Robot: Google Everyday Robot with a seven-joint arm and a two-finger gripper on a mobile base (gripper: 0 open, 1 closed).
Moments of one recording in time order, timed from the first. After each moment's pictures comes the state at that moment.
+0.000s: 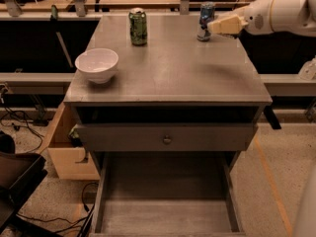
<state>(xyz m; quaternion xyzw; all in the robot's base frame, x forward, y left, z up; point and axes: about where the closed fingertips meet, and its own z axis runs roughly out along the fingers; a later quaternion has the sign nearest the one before) 0.750 -0.204 0.969 -0.35 0.75 0.20 0.53</state>
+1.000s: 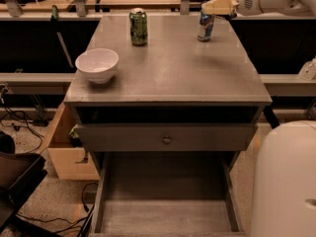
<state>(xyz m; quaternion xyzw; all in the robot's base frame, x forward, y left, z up) 0.808 -0.190 1.002 -0.32 0.75 0.20 0.54</state>
